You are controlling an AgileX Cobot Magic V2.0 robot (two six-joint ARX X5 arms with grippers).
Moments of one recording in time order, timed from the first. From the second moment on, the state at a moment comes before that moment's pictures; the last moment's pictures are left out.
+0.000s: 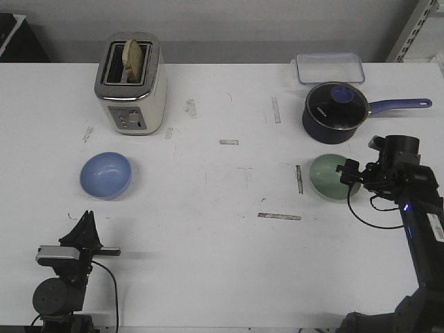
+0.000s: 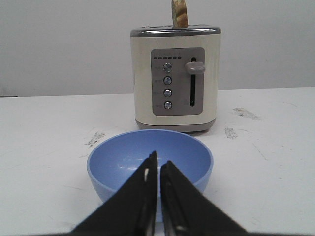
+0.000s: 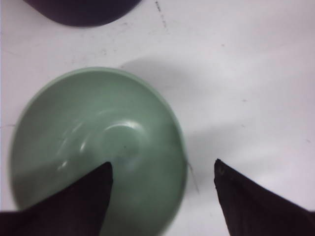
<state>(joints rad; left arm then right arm) -0.06 0.01 0.03 0.17 -0.05 0.03 -0.22 1.49 1.21 -0.79 -0.16 0.21</state>
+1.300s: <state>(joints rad) -0.06 0.01 0.03 0.17 -0.05 0.03 0.23 1.56 1.21 -0.59 -0.31 0.41</state>
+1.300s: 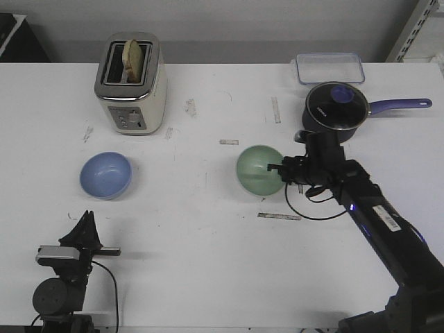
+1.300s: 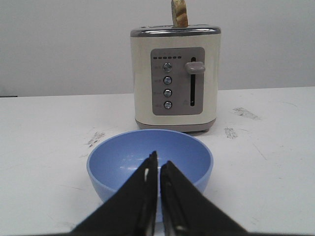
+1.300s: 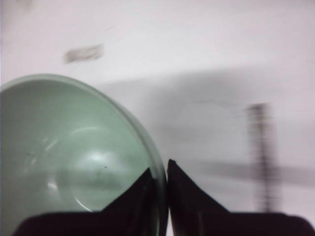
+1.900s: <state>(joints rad) -0.06 0.01 0.03 0.17 -0.05 0.03 0.45 1.69 1.21 -0.47 -0.26 0.55</state>
